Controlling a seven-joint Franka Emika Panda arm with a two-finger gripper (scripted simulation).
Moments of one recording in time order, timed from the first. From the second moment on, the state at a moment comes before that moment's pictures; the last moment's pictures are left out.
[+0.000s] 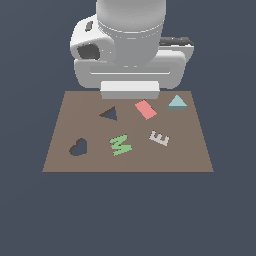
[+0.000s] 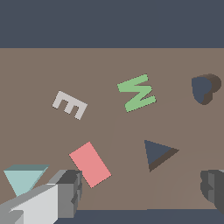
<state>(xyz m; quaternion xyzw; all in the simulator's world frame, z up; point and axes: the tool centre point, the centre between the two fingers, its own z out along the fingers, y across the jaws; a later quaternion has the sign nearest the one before) -0.010 0.003 0.160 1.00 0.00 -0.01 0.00</state>
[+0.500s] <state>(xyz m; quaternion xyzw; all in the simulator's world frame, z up) -0.016 0.009 0.155 1.00 -0.02 -0.01 0.00</state>
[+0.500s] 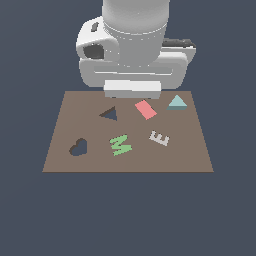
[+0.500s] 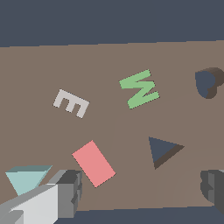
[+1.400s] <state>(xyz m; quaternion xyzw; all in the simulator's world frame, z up) -0.058 0.079 0.109 0.99 -0.15 -0.01 0.00</state>
